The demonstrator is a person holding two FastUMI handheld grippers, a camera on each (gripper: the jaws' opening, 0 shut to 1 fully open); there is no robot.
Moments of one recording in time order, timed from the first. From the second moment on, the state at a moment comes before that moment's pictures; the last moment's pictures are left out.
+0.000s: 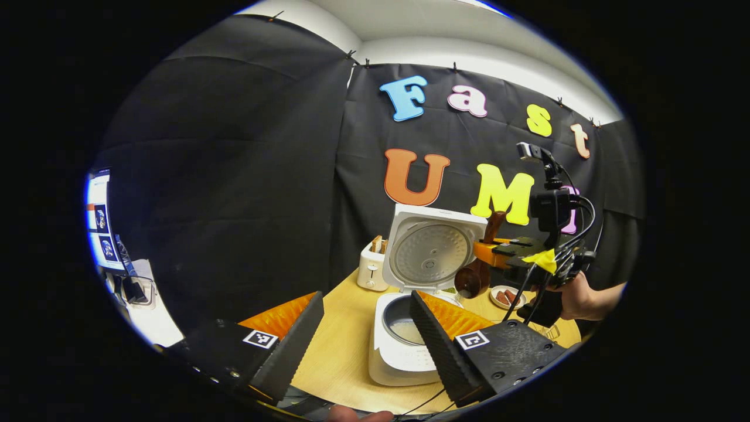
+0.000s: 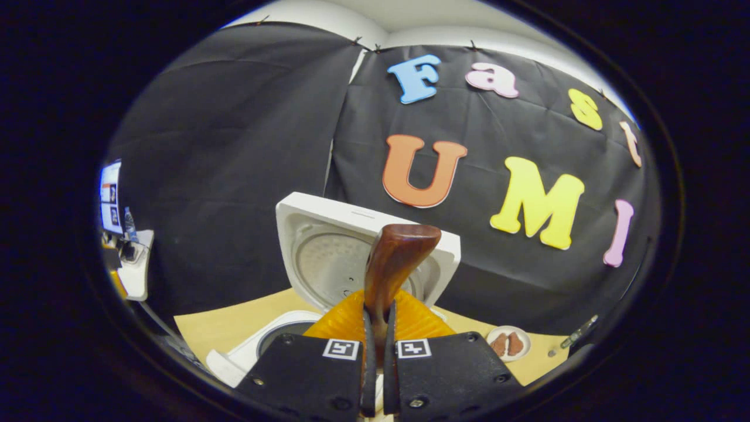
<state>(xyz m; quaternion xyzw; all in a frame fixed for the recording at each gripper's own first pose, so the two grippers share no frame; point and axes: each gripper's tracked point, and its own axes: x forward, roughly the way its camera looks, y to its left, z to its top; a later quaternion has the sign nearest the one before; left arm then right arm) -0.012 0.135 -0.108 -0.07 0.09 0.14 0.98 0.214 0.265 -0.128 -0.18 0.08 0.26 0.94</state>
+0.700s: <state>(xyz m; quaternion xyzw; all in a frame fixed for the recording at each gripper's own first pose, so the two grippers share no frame) -0.016 0.129 -0.094 -0.07 0.08 0.14 0.98 0.202 0.257 -0.119 -0.12 0.10 0.27 0.95</state>
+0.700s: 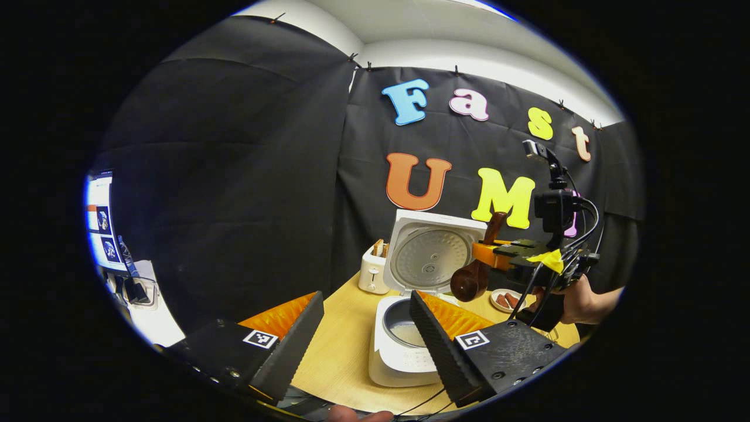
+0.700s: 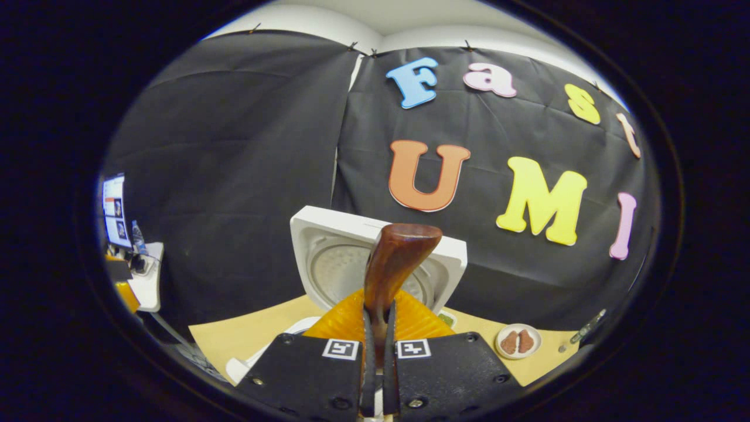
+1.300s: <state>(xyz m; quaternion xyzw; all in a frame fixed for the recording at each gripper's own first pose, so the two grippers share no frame) 0.014 0.039 -0.079 -0.05 0.06 0.04 1.00 0.189 0.080 -0.063 0.10 0.14 0.17 0.97</state>
